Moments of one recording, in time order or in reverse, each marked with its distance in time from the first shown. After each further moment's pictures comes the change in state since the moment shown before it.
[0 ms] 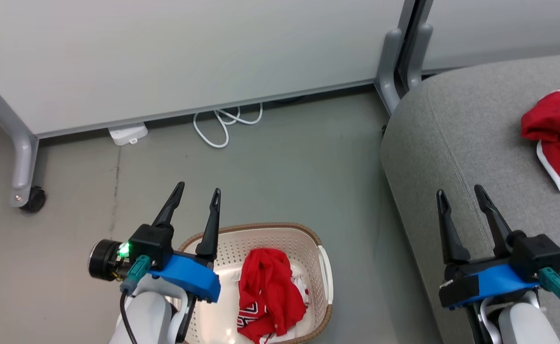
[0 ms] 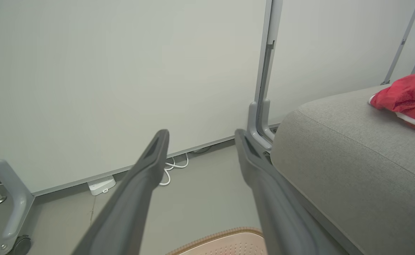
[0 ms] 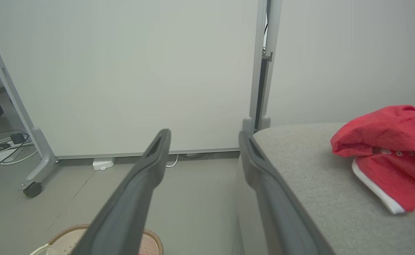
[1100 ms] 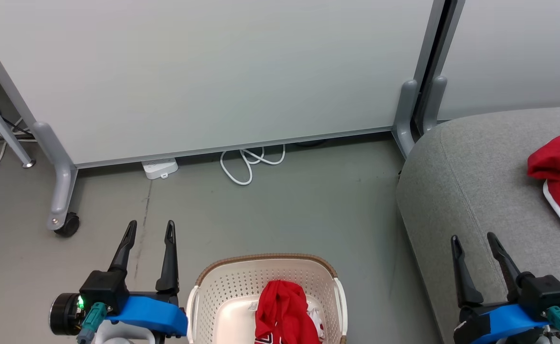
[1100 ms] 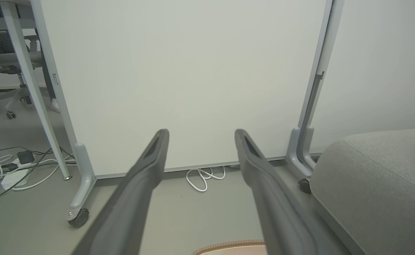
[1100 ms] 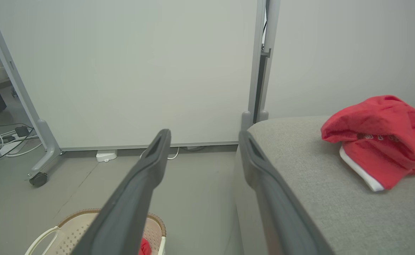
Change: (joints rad) left arm 0.172 0.005 0.134 -0.128 -0.020 0.017 0.000; right arm 0.114 -0.011 -0.045 0.025 -0.002 0.000 0.000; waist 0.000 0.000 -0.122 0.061
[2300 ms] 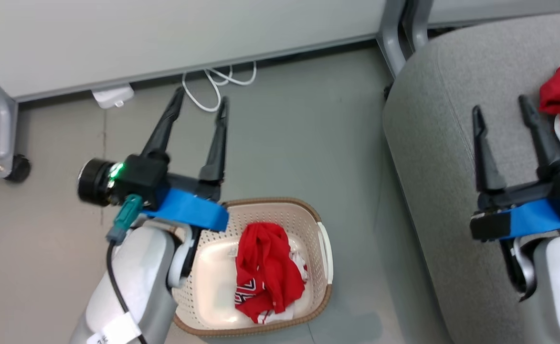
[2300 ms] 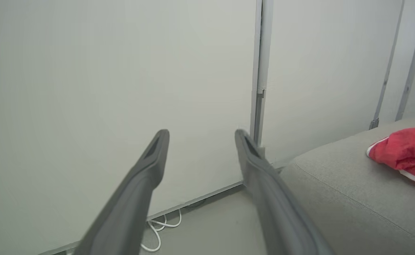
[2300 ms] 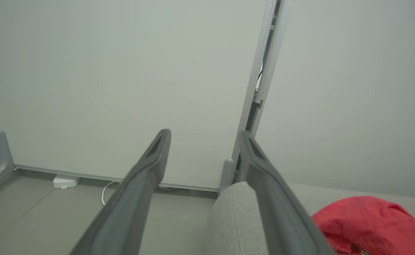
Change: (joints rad) left arm -0.421 0.076 -0.331 0.000 -0.138 0.118 0.000; right arm -0.342 -0.106 0.031 -0.081 -0.058 0.000 0.000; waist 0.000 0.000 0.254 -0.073
